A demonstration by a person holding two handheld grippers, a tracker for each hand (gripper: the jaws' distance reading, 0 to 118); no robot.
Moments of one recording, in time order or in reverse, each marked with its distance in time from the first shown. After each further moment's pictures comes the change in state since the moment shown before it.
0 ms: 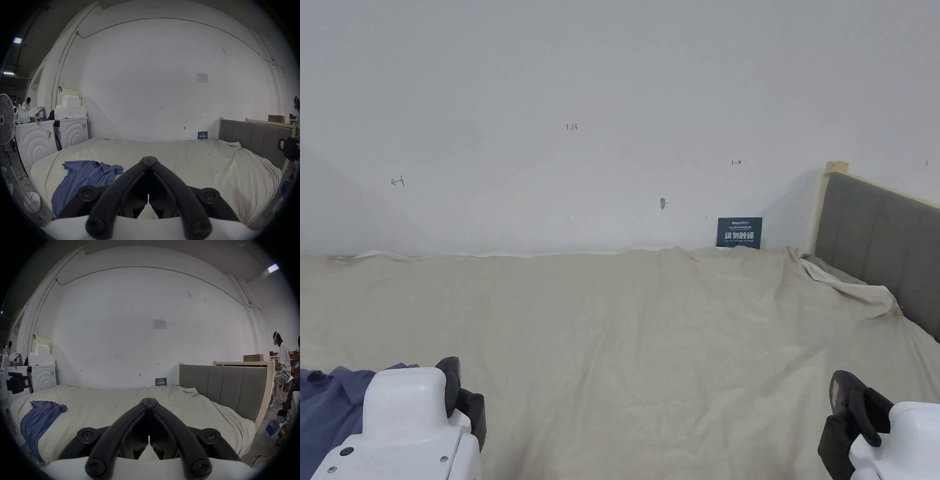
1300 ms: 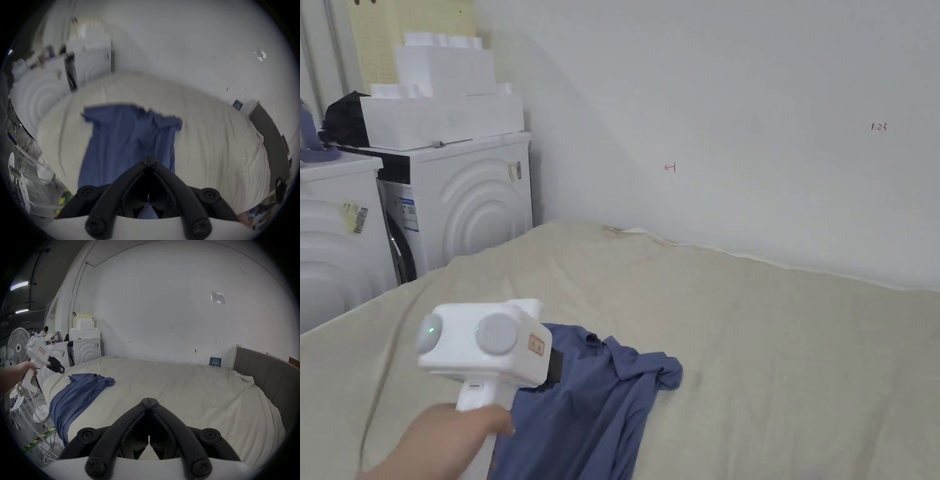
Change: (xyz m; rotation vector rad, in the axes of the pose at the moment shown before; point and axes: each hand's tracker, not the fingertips) left arm -0.305 -0.026 -0.225 -0.860 0.094 0.282; right arm -0.142 -0.031 -0.078 -0.320 0.461 0.078
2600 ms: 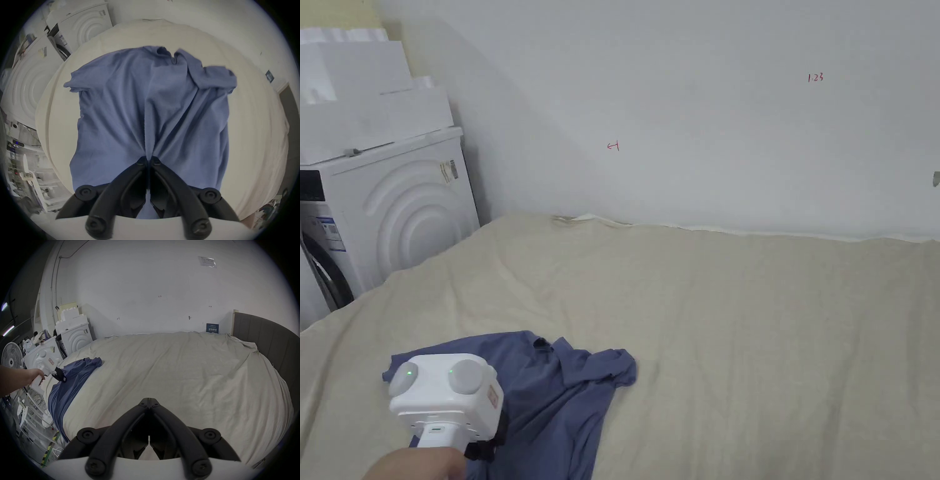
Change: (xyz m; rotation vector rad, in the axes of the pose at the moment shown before) left arm -0.012 0.000 -0.113 -0.245 0.200 -0.022; right arm 0.041 -0.032 -0.040 -0.223 -0.021 -0.136
